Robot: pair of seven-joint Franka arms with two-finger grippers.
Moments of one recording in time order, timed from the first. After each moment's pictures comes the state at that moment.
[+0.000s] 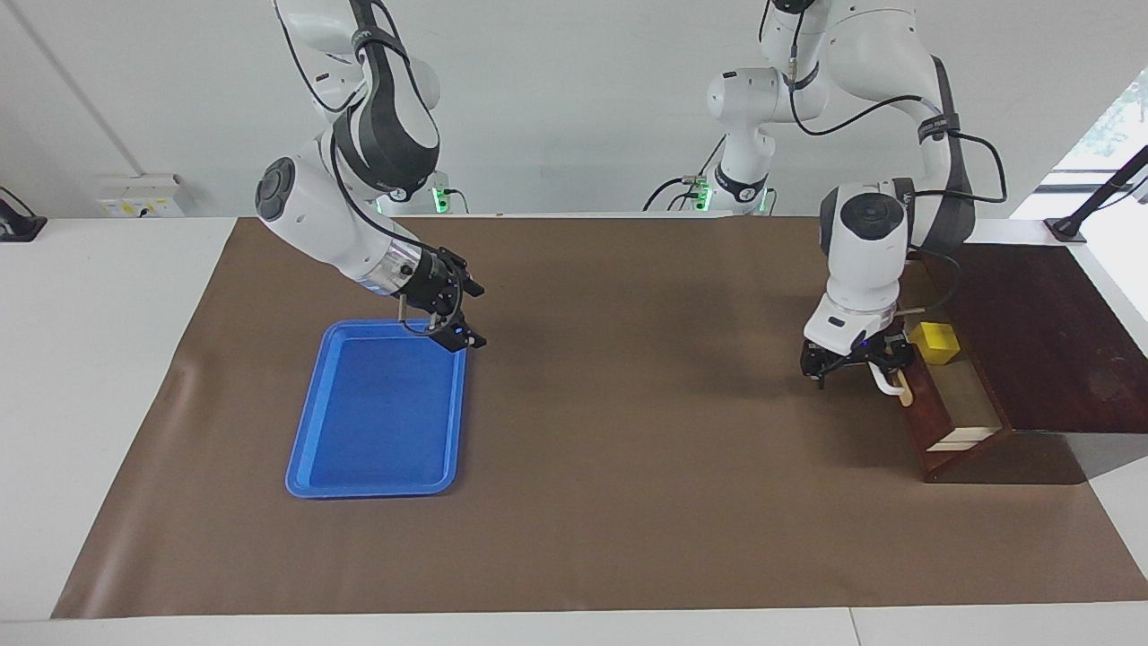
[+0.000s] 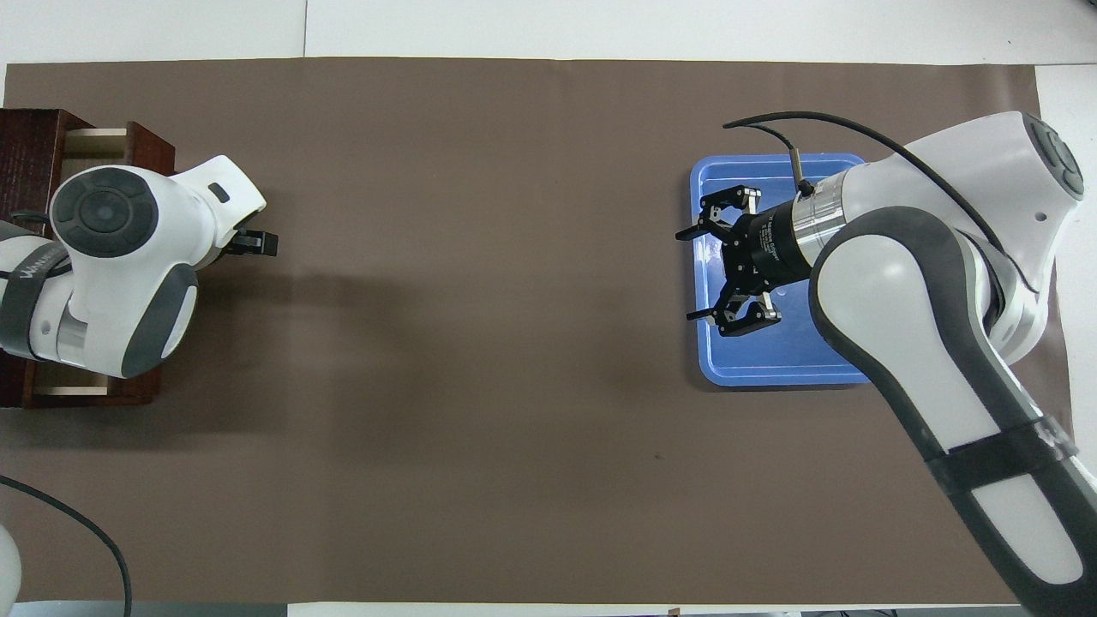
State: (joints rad) left arm -0.10 0.19 -0.08 -2.00 0.41 2.31 -0.26; right arm 0.25 0.14 -0.05 -1.86 0.64 1.96 1.45
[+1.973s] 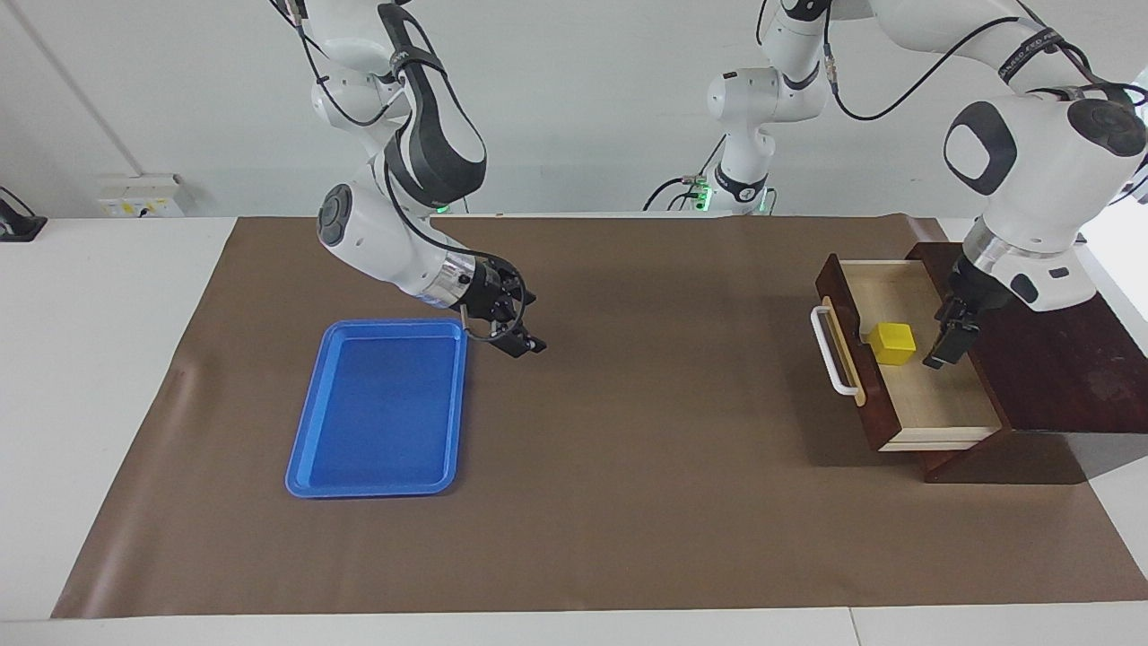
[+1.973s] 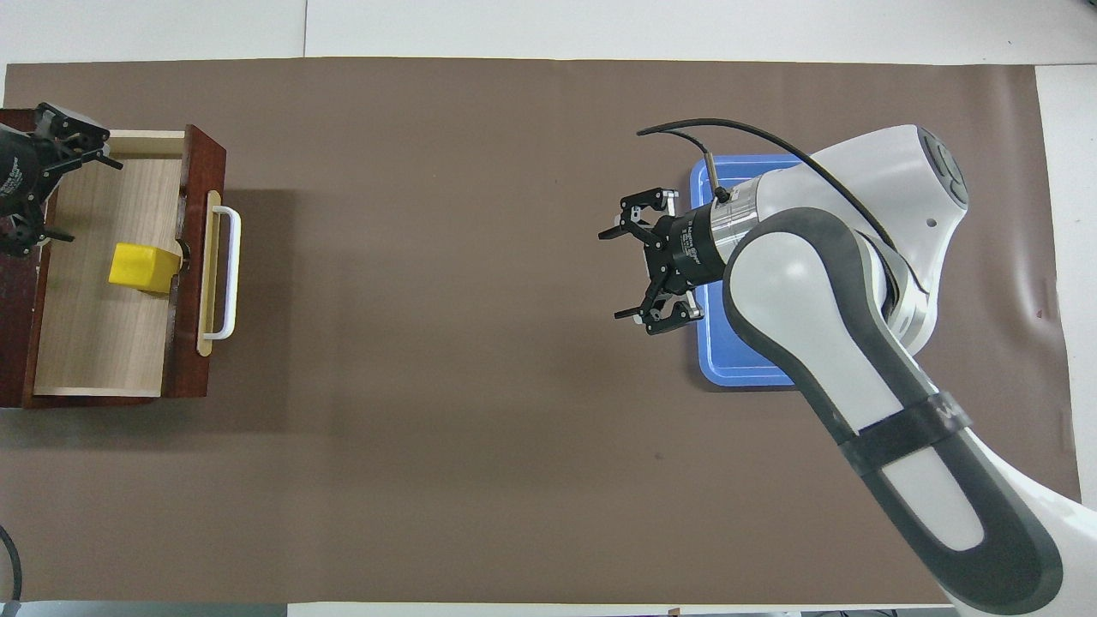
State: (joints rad) left arm -0.02 0.19 0.07 -1.61 0.02 1.89 -1.03; right arm 0.35 0.22 -0.05 -1.82 0.78 2.03 1.33
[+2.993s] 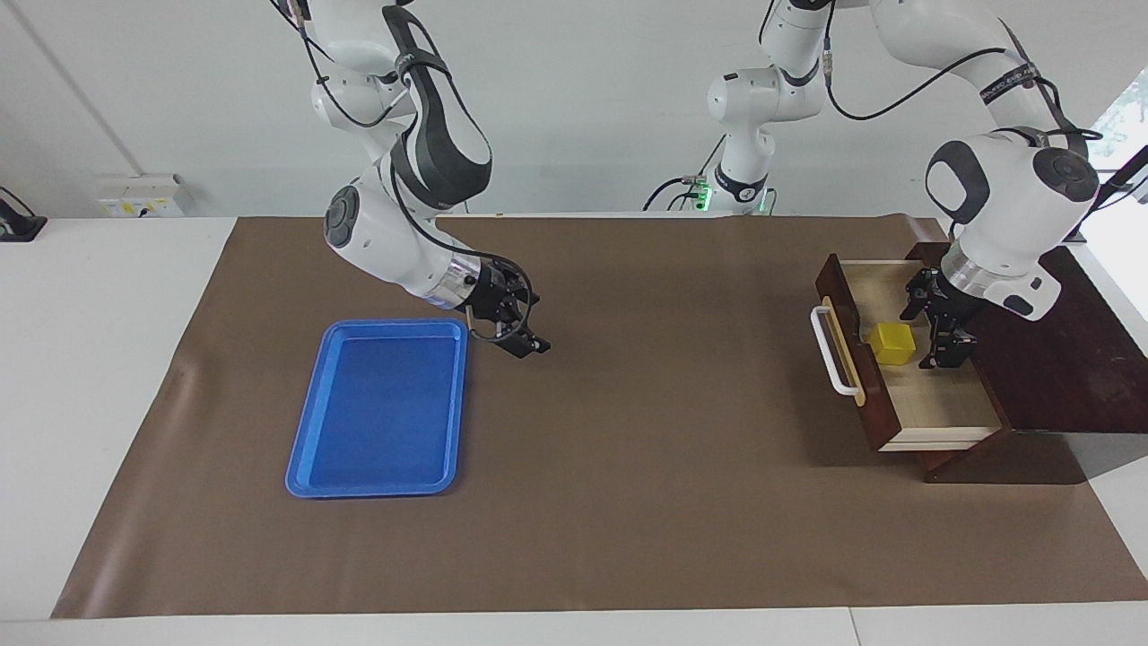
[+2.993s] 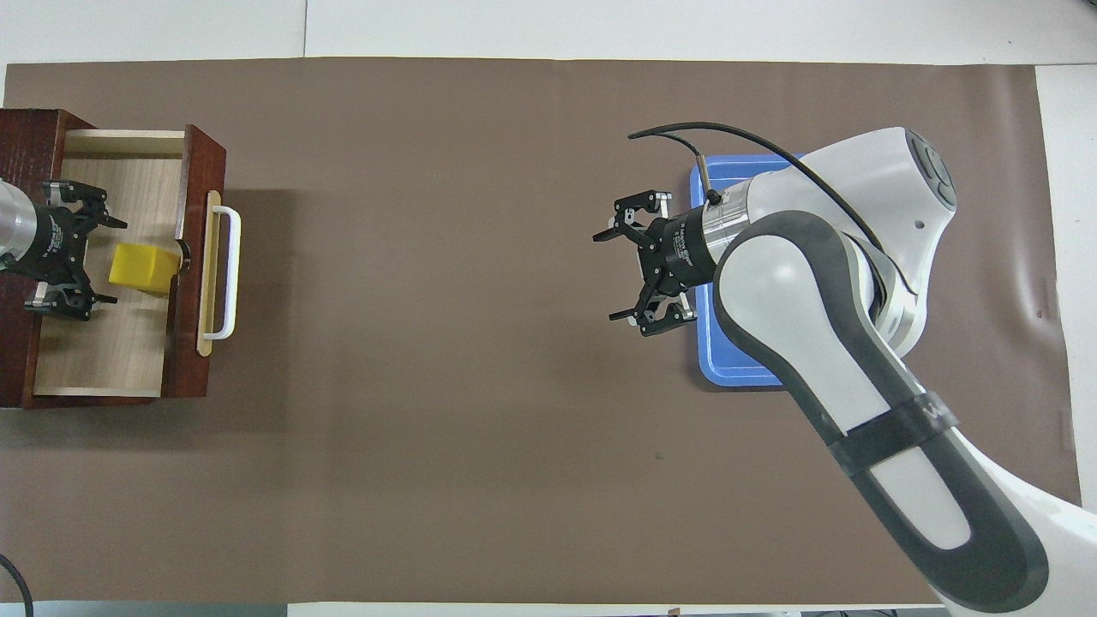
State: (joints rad) left arm 0.02 0.14 0.07 -1.88 0.02 2.03 -1.35; right arm 0.36 0.23 -0.05 -1.82 0.78 2.04 1.33
